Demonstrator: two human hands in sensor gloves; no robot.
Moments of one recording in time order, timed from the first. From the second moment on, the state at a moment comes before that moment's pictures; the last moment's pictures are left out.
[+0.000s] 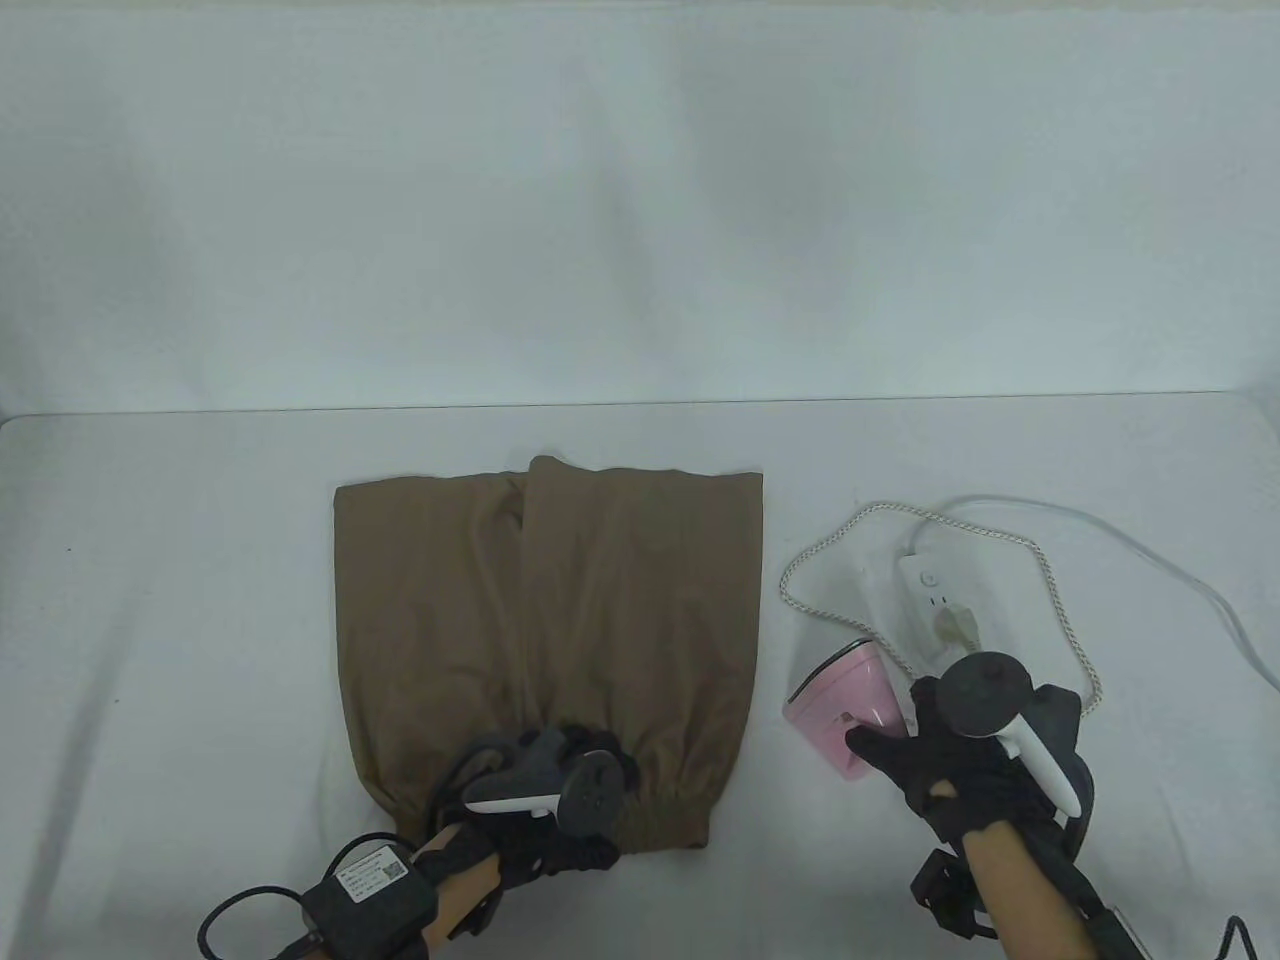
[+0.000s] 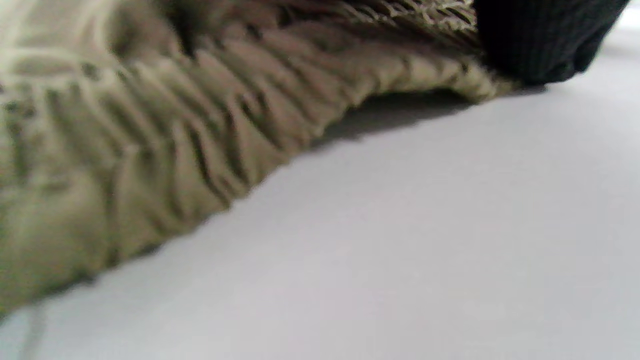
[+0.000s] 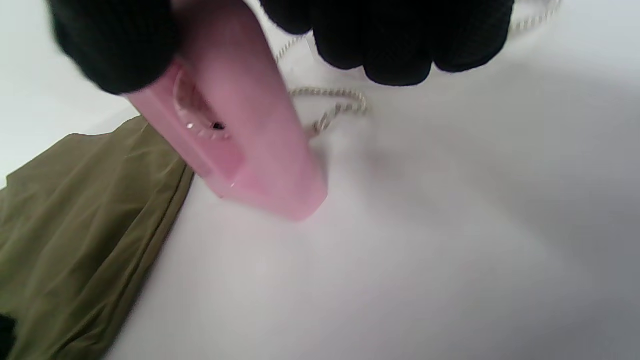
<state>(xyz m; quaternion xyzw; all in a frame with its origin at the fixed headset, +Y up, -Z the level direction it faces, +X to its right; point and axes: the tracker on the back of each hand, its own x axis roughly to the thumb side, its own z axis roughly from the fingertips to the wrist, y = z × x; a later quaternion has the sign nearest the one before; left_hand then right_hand) -0.106 -0.757 -0.344 -0.20 -0.32 -0.07 0.92 0.256 -0.674 -0.338 -0.12 0.17 0.95 0.25</state>
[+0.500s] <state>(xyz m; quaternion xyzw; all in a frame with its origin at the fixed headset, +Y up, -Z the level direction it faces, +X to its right) -0.106 -0.757 -0.344 -0.20 -0.32 -0.07 0.92 0.270 -0.719 -0.360 -0.11 0.21 0.86 0.46</state>
